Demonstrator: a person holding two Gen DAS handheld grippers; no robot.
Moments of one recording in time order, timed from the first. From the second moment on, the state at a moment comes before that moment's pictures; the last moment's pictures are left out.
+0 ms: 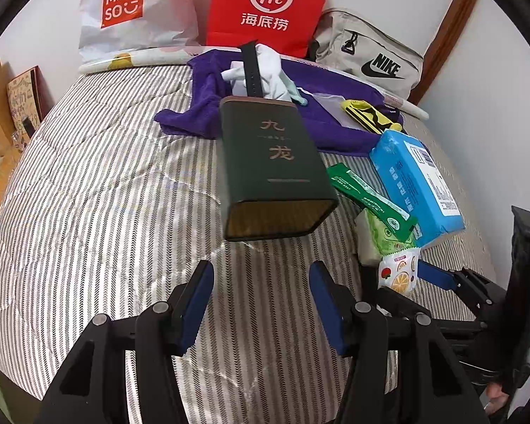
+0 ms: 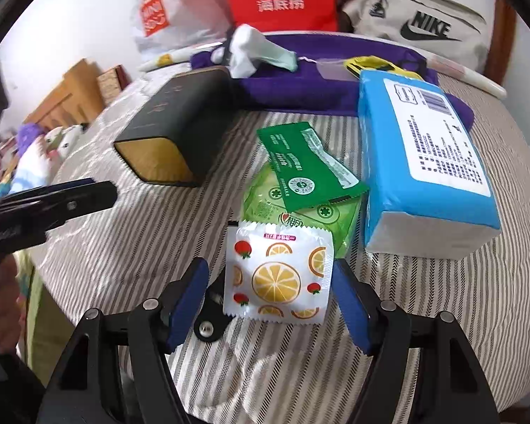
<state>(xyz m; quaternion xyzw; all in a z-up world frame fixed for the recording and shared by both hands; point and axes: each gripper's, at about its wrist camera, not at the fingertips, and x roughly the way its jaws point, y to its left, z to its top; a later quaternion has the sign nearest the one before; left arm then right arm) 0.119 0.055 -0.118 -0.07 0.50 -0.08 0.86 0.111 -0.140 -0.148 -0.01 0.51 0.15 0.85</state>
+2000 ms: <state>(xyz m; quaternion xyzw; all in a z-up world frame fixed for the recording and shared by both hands) 0.087 -0.018 -0.158 0.06 0.51 -0.10 0.85 0.074 -0.269 -0.129 0.02 0.45 0.14 0.88</state>
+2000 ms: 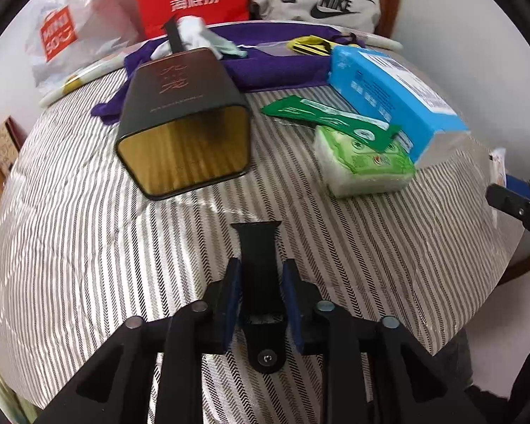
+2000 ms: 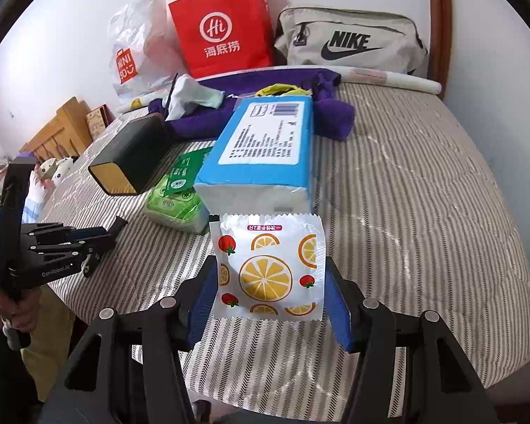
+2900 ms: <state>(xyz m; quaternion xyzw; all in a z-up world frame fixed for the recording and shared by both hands) 0.087 0.004 -0.151 0.00 0.49 -0.08 0.87 0.084 -0.262 -0.155 0.02 0.48 0.15 0.86</state>
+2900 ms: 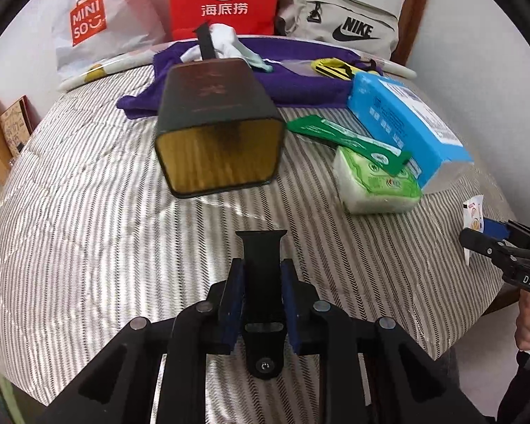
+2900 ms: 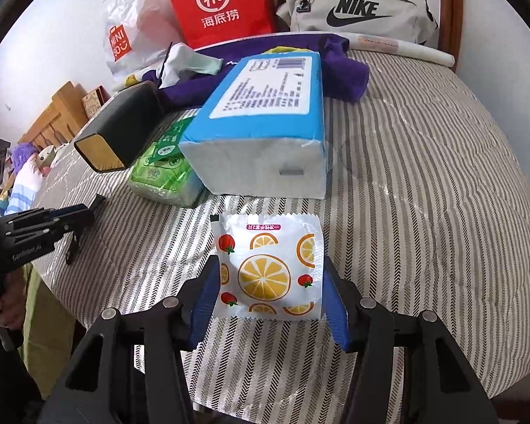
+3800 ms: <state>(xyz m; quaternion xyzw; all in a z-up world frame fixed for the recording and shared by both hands) 0.148 0.041 -0.054 -0.06 0.42 -0.08 0.90 0.152 -0.245 -0.051 0.00 0.40 0.19 0.90</state>
